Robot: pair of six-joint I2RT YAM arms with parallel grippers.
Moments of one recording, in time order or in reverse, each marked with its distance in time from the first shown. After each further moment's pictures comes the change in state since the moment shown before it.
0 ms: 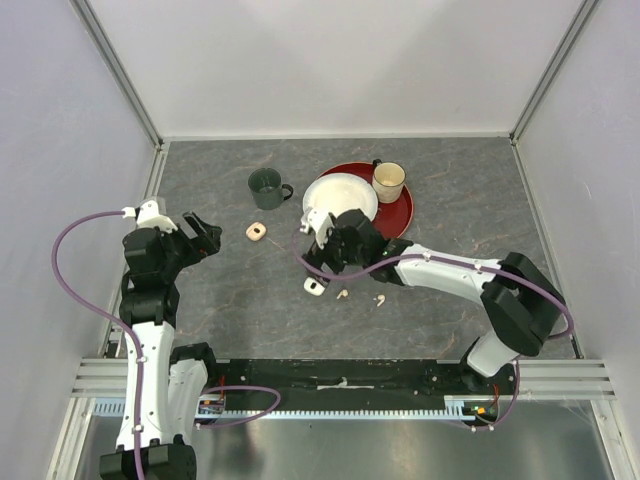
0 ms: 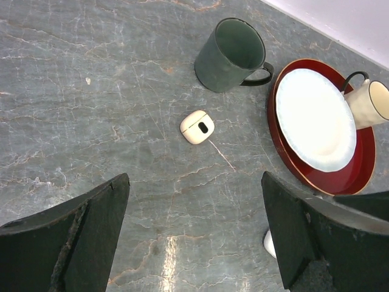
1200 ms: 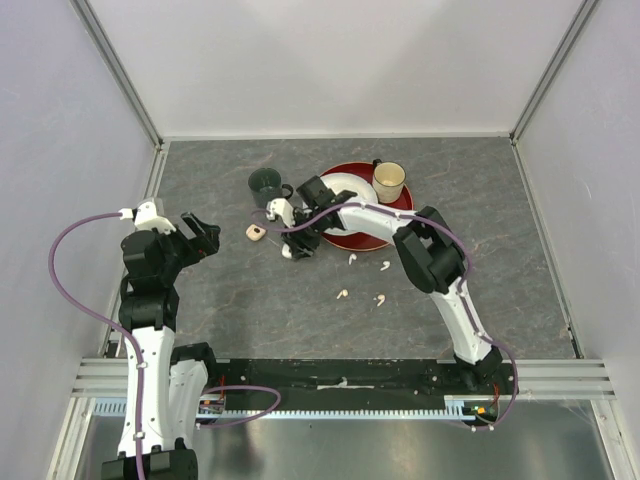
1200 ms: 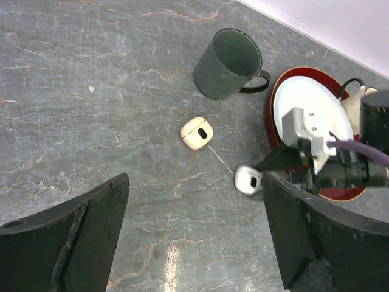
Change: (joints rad) left arm 0.000 -0.032 0.000 0.003 -0.010 0.000; right arm -0.121 0.720 0.873 -0.545 -0.342 -0.369
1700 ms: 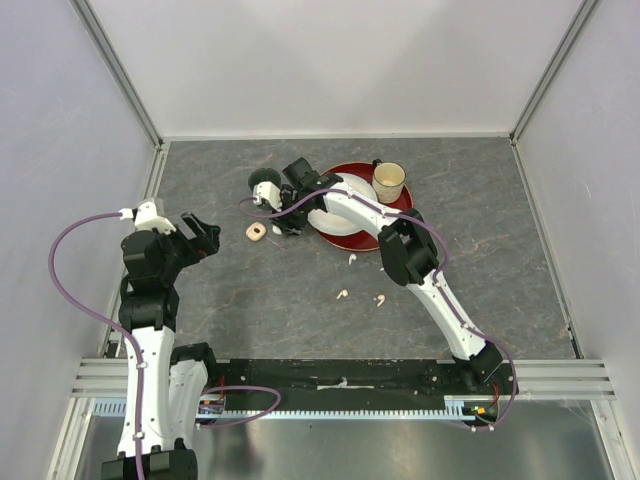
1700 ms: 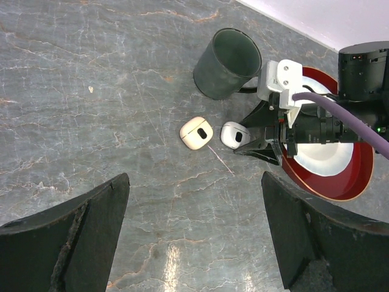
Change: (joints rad) left arm -0.002 0.000 0.001 0.000 0.000 0.000; right arm -0.011 0.248 0.470 -0.190 0.097 -0.124
